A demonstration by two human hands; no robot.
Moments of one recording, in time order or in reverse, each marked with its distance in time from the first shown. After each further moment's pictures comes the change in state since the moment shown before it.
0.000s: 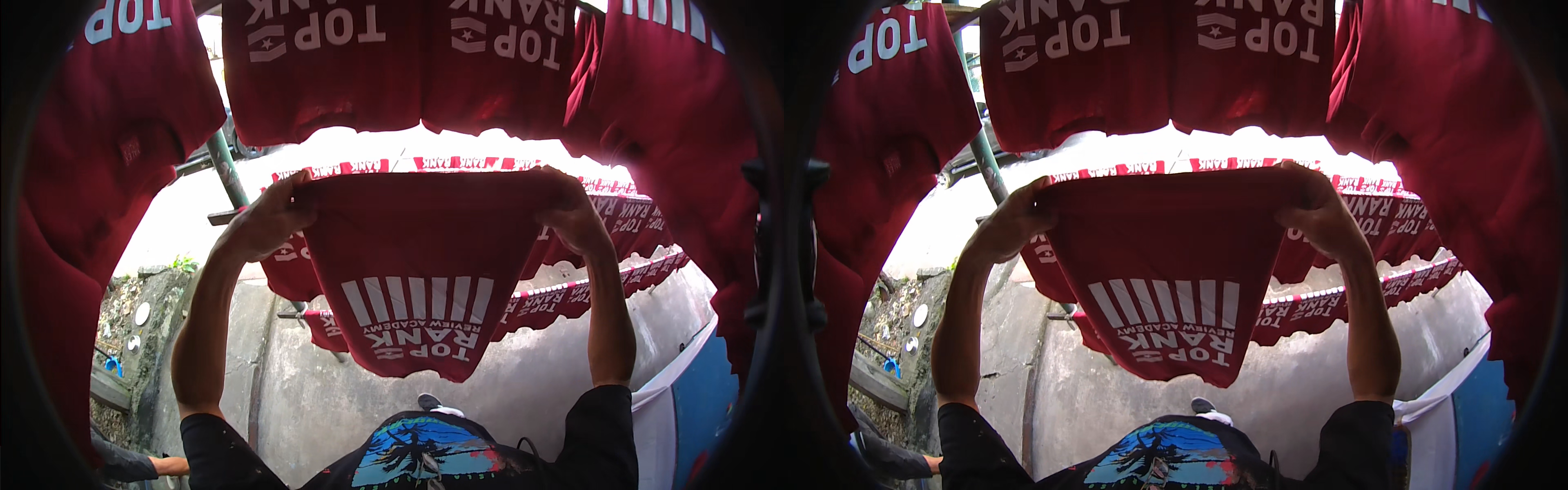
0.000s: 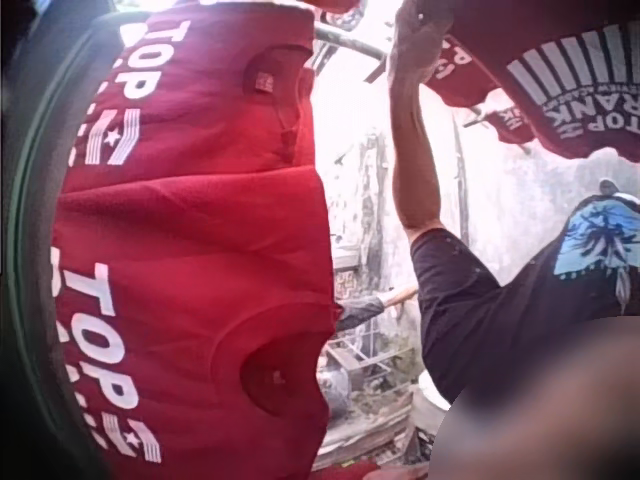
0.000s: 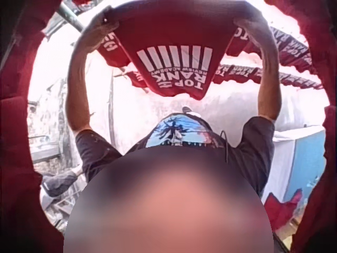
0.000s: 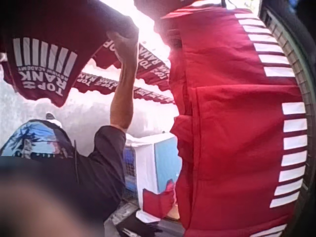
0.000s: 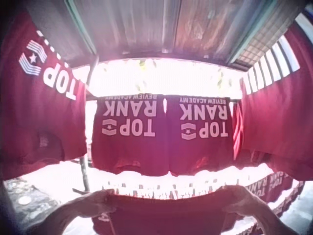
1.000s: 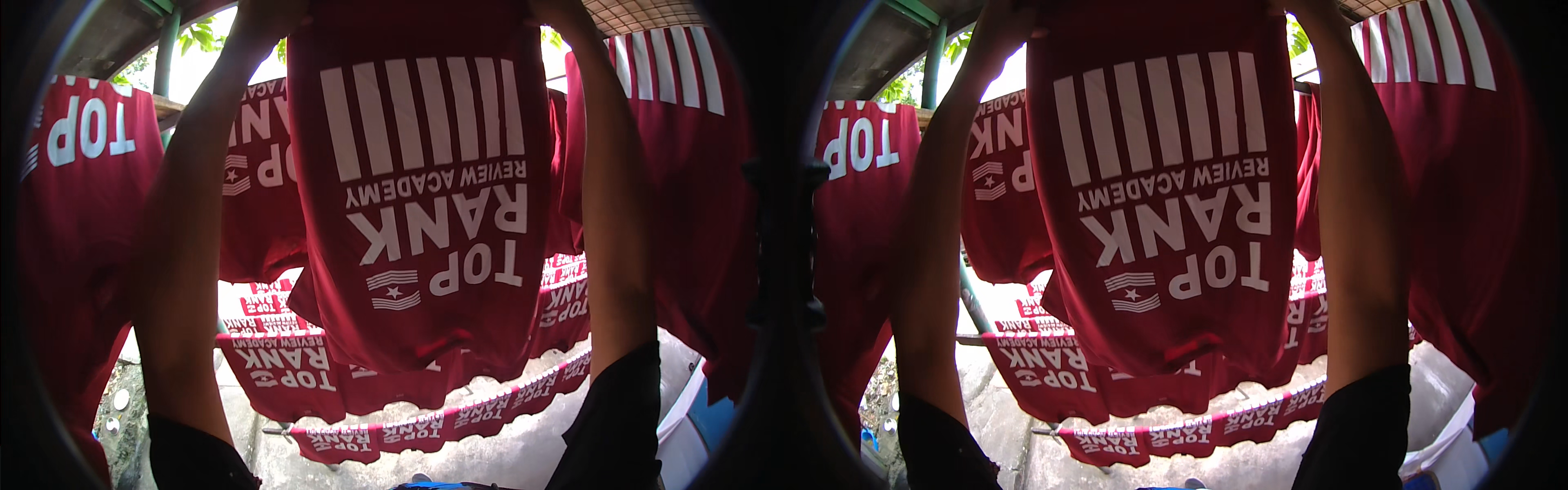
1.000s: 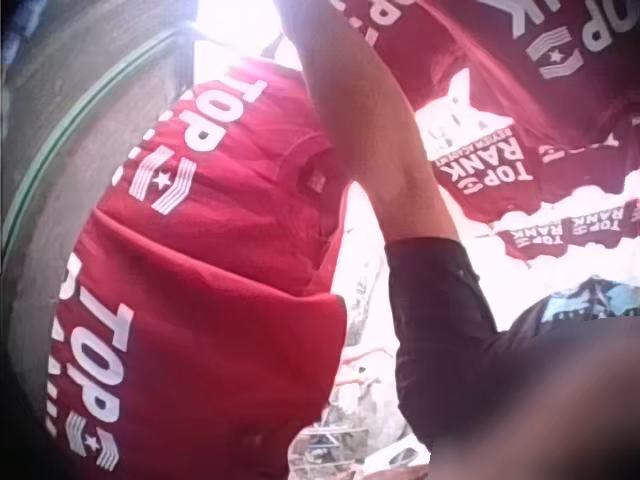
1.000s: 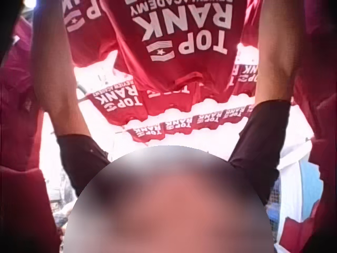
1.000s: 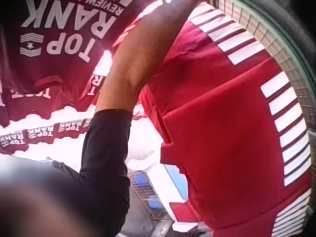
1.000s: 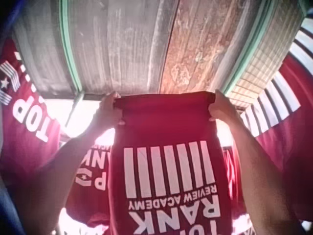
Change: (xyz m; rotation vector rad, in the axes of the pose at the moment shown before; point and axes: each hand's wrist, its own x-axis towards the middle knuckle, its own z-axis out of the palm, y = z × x) left_hand 0.259 0.344 -0.137 0.865 1.285 1.291; right_hand 0.271 -0.332 -0.154 -0.686 0.917 -0.646
